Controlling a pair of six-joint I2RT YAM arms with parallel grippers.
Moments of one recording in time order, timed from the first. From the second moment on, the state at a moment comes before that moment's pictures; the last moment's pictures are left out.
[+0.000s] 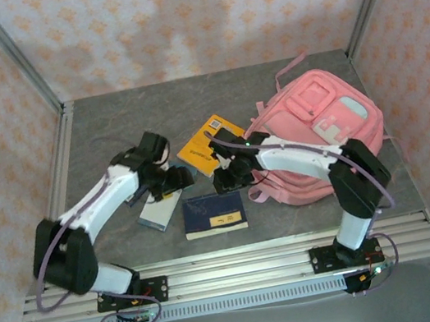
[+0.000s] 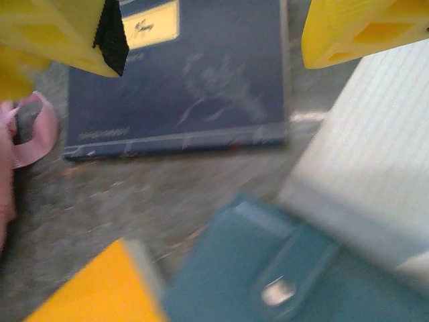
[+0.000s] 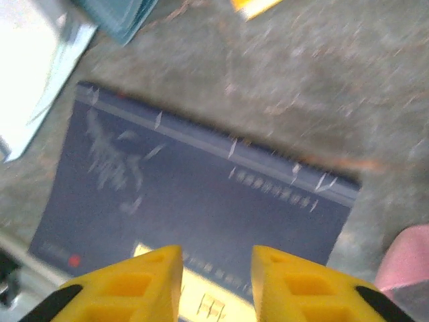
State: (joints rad) left arm -0.40 1.51 1.09 -0.85 0.27 -0.61; right arm 0.81 1.68 1.21 -0.75 -0.27 0.53
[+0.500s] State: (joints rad) left arm -0.50 1.91 1.33 -0.85 0.31 -0.44; right arm 0.98 1.63 0.90 -0.57 -0.31 0.56
